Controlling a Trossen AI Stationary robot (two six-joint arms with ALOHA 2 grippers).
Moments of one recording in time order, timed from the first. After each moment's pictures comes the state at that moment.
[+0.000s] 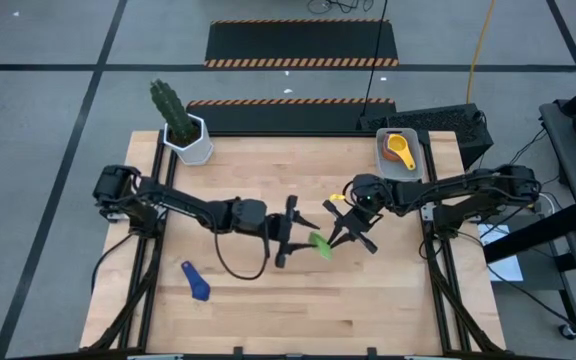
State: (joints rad) left arm -0.14 1.70 0.98 0.57 0.04 0.29; right arm -0.09 1.32 0.59 0.35 -0.81 -0.45
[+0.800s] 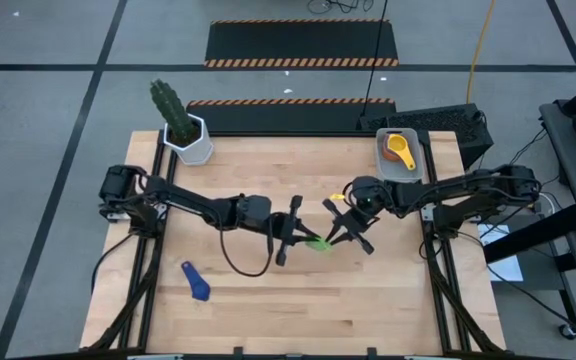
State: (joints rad) left arm -0.10 1.74 0.99 0.58 0.14 0.31; right arm -0.09 1.32 0.59 0.34 -0.70 -0.40
